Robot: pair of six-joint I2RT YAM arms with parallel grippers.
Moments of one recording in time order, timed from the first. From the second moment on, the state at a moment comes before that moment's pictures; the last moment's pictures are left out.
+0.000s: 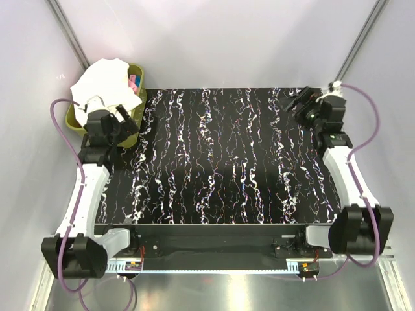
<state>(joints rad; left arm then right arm) 0.01 1.08 1.02 -0.37 -0.17 -0.44 -0.04 1.26 1.09 -0.04 -0.22 0.69</state>
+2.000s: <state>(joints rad) -0.72 1.71 2.20 -0.72 0.29 -0.28 0.05 1.18 1.29 -0.61 -0.13 0.72</state>
